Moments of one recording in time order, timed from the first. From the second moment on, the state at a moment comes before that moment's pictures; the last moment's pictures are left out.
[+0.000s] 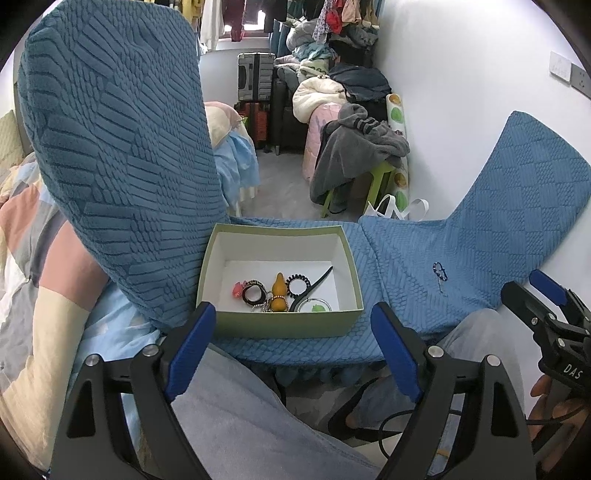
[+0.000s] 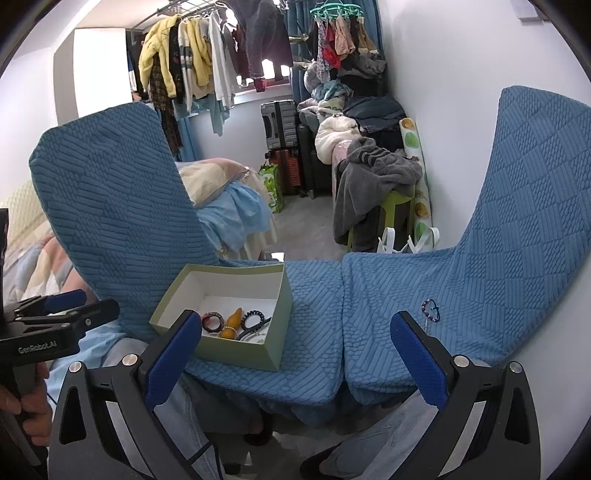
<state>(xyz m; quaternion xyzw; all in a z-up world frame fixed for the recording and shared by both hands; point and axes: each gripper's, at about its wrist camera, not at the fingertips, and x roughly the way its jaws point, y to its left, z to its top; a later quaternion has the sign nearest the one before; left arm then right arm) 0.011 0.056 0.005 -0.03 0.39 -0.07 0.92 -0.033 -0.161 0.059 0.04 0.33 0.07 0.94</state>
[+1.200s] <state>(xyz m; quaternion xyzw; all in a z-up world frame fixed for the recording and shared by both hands) 0.003 0.062 0.007 -0.05 0.40 -0.06 0.92 -0.036 -0.164 0.059 0.03 0.33 0.06 0.94</state>
